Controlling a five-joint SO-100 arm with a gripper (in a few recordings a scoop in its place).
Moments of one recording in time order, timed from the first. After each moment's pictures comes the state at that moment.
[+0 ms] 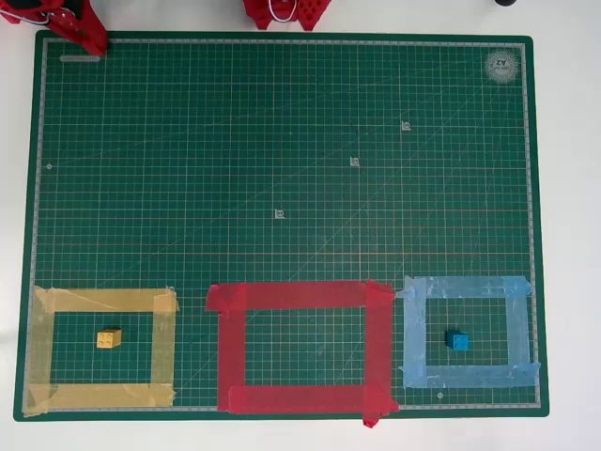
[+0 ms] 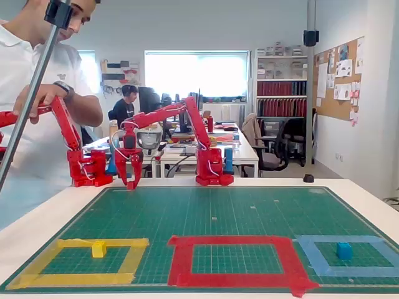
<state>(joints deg) 75.3 71.0 88.9 70.7 -165.1</state>
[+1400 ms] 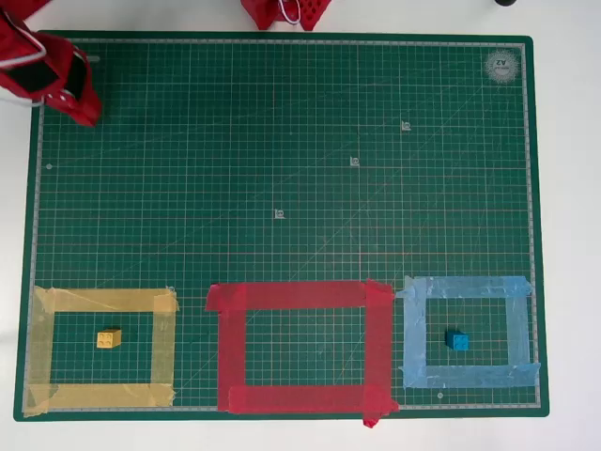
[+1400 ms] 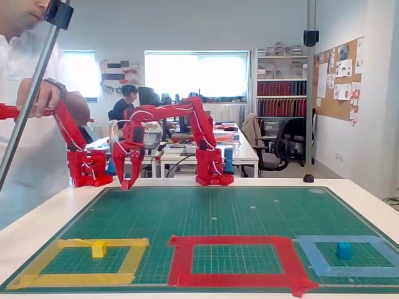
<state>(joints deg) 49.8 68.6 73.4 78.0 -136.8</state>
